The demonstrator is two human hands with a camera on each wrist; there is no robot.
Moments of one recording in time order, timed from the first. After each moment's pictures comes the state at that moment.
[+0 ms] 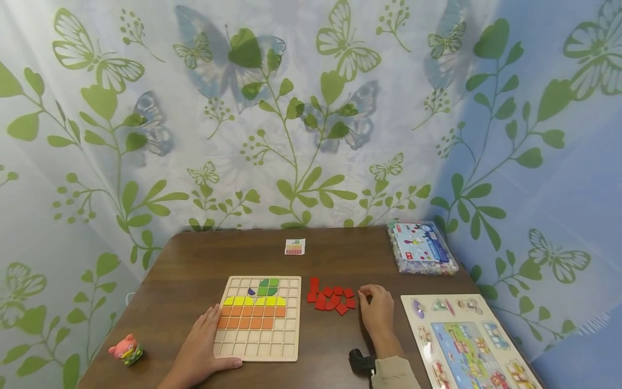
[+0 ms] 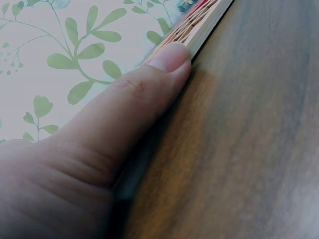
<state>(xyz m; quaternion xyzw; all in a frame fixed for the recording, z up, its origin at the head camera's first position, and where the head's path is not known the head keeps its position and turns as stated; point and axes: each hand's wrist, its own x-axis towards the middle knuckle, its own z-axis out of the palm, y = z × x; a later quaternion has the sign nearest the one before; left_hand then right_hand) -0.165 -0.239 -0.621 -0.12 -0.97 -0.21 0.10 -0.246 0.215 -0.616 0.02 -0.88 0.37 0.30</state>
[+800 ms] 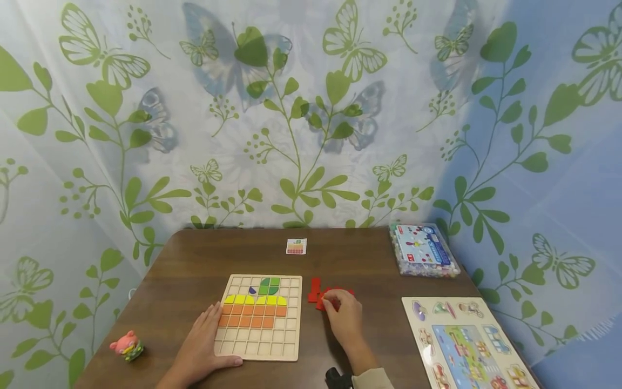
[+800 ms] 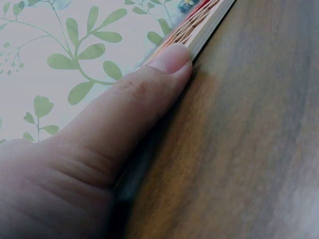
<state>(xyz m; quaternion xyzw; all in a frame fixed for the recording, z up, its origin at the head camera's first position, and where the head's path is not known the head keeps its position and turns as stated) -0.165 -0.240 -0.626 -0.13 -0.96 -0.21 0.13 -0.223 0.137 -0.598 0.08 -0.84 0.46 0.26</state>
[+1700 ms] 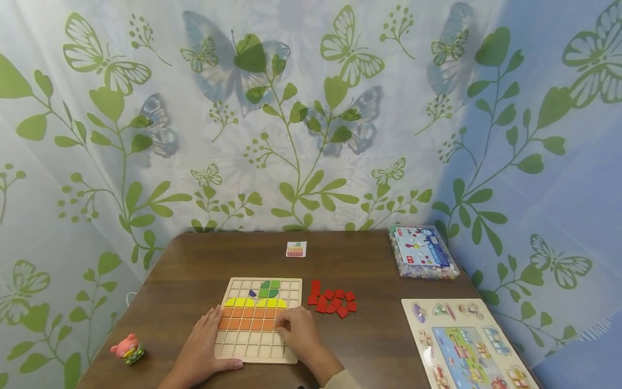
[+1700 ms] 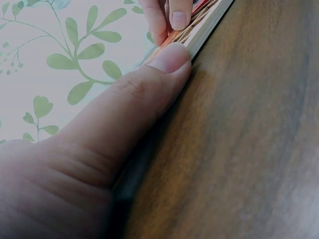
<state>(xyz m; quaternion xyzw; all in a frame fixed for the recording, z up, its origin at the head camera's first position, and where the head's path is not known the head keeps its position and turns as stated) -0.166 -0.241 -0.625 -0.14 -0.96 -0.21 0.12 -0.205 0.051 -0.594 0.24 -0.88 0.40 0.10</state>
